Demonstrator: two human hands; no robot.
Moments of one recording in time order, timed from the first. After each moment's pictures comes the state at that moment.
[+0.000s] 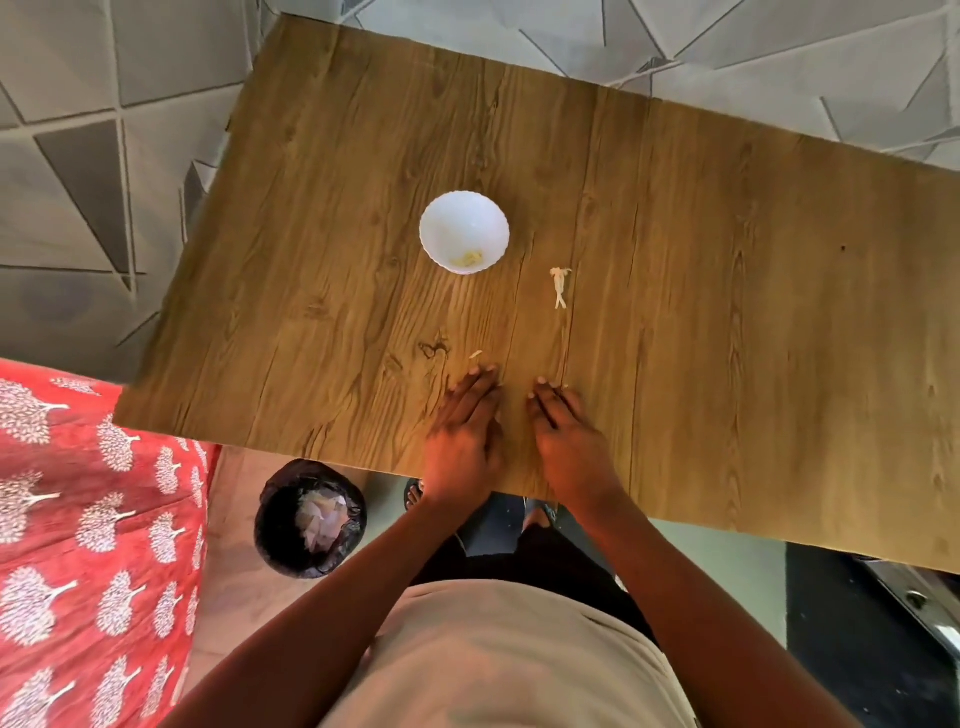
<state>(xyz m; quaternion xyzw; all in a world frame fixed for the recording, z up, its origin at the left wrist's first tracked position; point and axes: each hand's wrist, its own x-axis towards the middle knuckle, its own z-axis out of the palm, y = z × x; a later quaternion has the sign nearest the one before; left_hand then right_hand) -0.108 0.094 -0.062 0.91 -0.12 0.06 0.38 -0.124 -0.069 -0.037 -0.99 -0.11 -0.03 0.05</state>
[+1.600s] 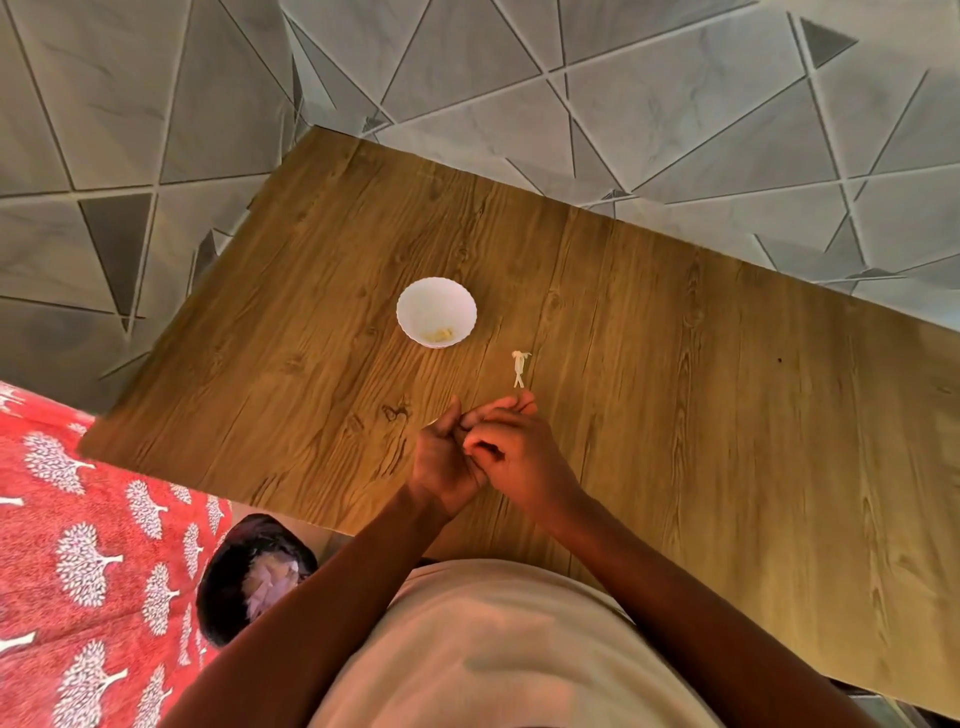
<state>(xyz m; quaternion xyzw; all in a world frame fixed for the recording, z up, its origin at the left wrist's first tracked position) -0.040 0.038 -0.013 0.13 0.12 -0.34 0.92 -0.046 -0.087 0.025 -0.89 -0.22 -0.10 0.38</state>
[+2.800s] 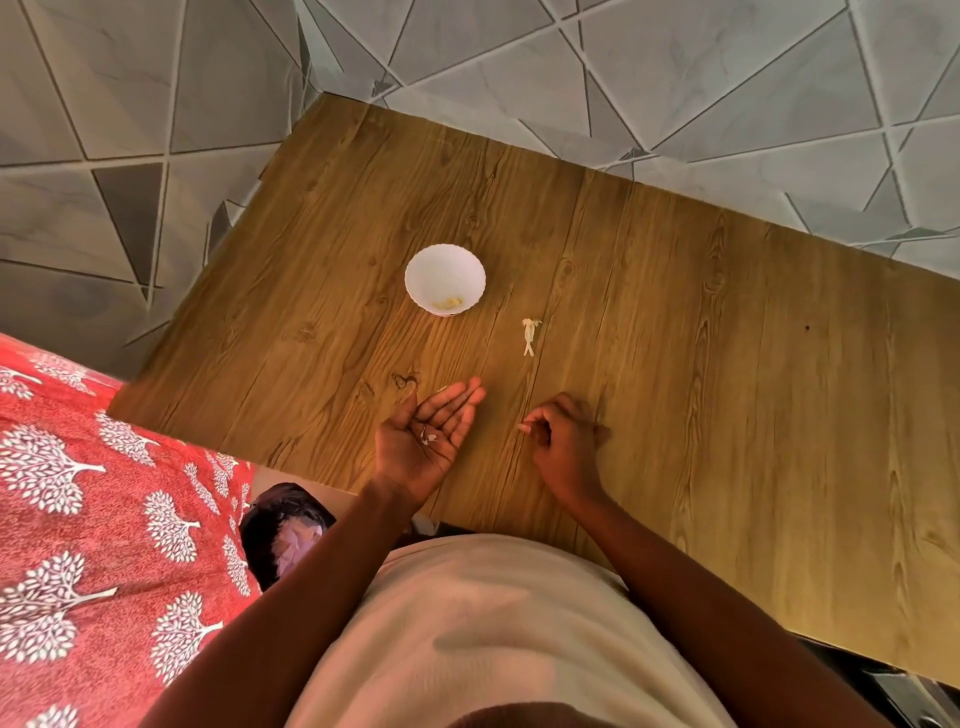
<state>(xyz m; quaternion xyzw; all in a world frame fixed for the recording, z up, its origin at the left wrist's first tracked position) -0.068 0.078 -0.007 0.15 0.26 -0.23 0.93 -0.078 -0.131 -0.048 -0.94 0.00 -0.01 0.34</state>
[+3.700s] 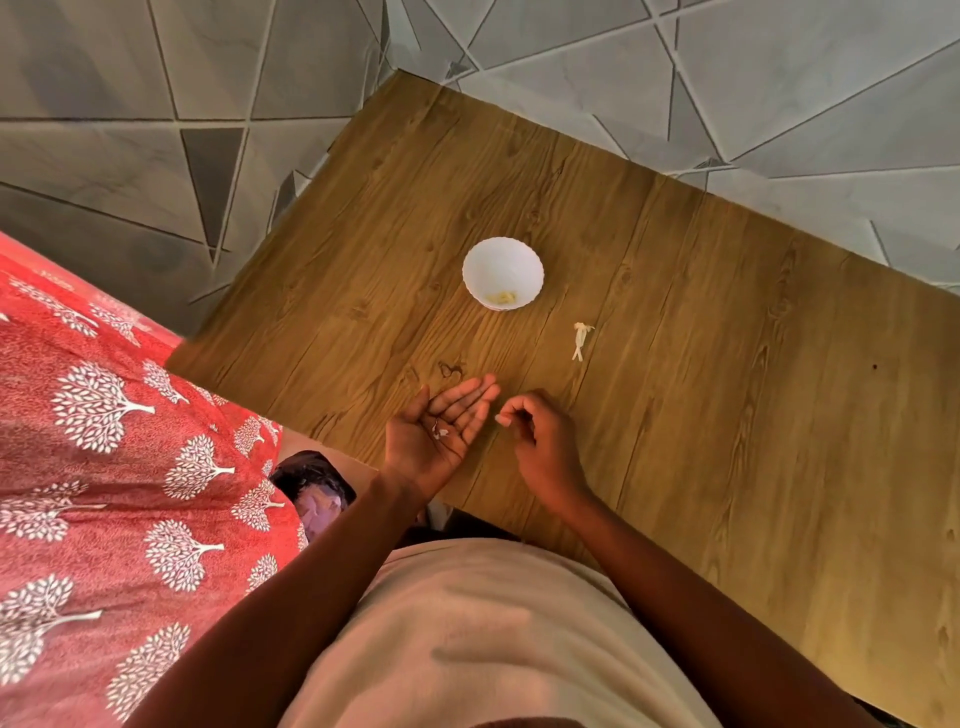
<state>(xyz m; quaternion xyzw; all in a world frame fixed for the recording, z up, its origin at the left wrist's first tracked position) -0.077 0.111 -0.008 0.13 0.26 -0.19 0.94 -0.070 -0.058 -0.008 -0.88 -0.07 0.03 0.48</state>
